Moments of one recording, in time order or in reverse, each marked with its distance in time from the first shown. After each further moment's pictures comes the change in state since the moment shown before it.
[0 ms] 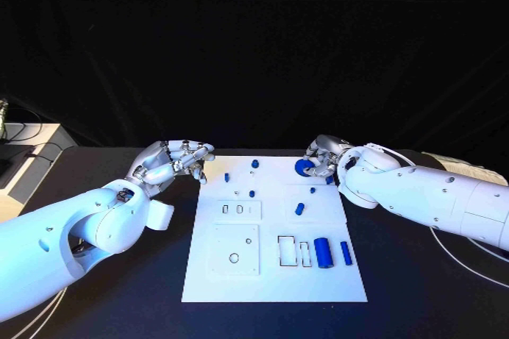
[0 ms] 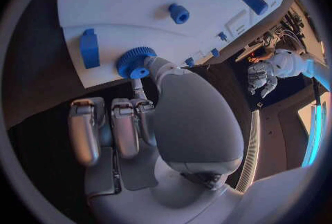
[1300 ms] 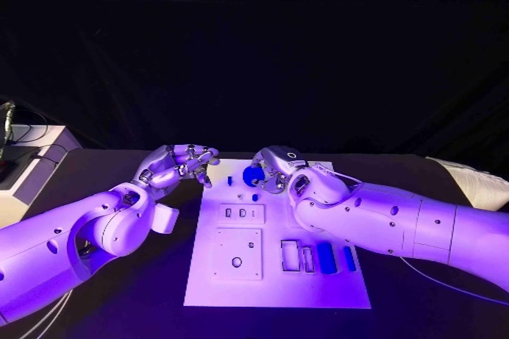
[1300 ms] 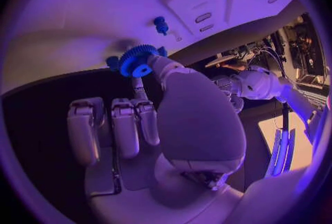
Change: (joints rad) left arm 0.000 0.013 0.000 -0.008 0.000 0.002 -0.002; left_hand 0.000 0.000 0.000 0.000 0.000 0.000 0.000 0.000 0.001 0.000 0.000 0.000 0.000 0.000 0.000 0.000 0.001 0.000 0.000 0.000 0.000 0.003; right arm -0.047 0.185 -0.004 0.077 -0.273 -0.183 -0.008; right_hand -0.048 -0.029 0.028 -0.008 -0.075 0.028 -0.010 0.006 0.002 0.004 -0.004 -0.001 0.000 0.000 -0.007 0.000 0.000 -0.015 0.000 0.000 0.008 0.000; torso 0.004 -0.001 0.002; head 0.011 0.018
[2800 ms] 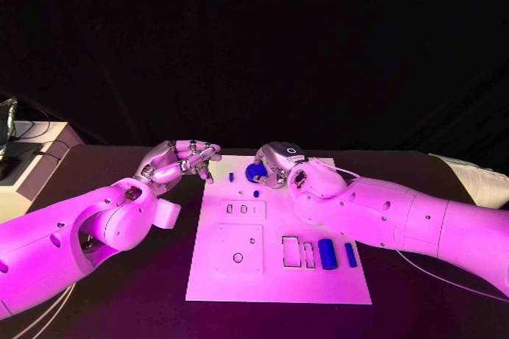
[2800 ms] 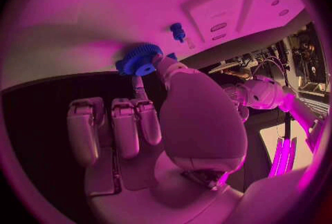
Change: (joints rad) left arm 0.000 -0.003 0.000 0.001 0.000 0.003 -0.003; left_hand 0.000 0.000 0.000 0.000 0.000 0.000 0.000 0.000 0.001 0.000 0.000 0.000 0.001 0.000 0.000 0.000 0.000 0.000 -0.004 0.004 0.005 0.004; right arm -0.009 0.044 0.006 -0.086 -0.040 0.042 0.002; right_hand -0.049 -0.033 -0.037 0.015 -0.069 -0.030 0.011 -0.023 -0.010 0.000 0.000 -0.013 -0.001 0.000 0.000 0.000 0.000 0.000 0.000 0.000 -0.008 0.000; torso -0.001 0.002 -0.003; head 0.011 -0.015
